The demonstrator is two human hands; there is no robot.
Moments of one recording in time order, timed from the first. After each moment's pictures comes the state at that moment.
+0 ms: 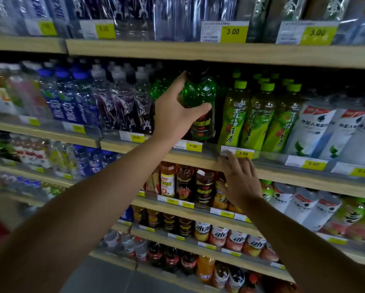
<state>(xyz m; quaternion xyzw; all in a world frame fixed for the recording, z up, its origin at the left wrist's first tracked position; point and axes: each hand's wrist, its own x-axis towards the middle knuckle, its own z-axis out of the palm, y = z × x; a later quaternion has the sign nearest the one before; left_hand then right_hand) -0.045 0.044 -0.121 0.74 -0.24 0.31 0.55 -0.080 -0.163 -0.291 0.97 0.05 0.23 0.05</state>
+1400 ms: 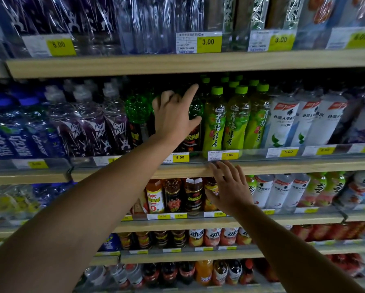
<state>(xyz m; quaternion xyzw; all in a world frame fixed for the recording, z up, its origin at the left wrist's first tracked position) 0.036 0.018 -0.125 0.86 -0.29 0.39 0.17 -0.088 -0.138 -0.308 0.97 -0.05 0.23 0.00</state>
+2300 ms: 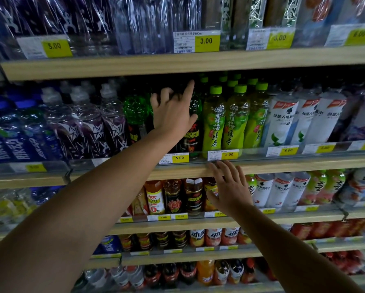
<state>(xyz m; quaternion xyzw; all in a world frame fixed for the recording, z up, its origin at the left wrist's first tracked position) 0.048 0.013 -0.121 0.88 -0.28 0.37 0.09 -0.087 -0.135 -0.311 0.97 -0.07 0.22 0.00</state>
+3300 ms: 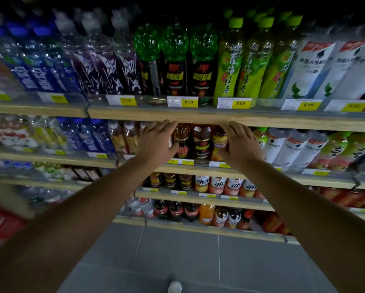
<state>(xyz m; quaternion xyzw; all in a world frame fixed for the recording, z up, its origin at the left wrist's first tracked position) -0.054 0.116 -0.287 0.94 -0.28 0.16 0.10 -0.129 -0.138 -0.293 0.99 -0.04 0.14 -0.09</state>
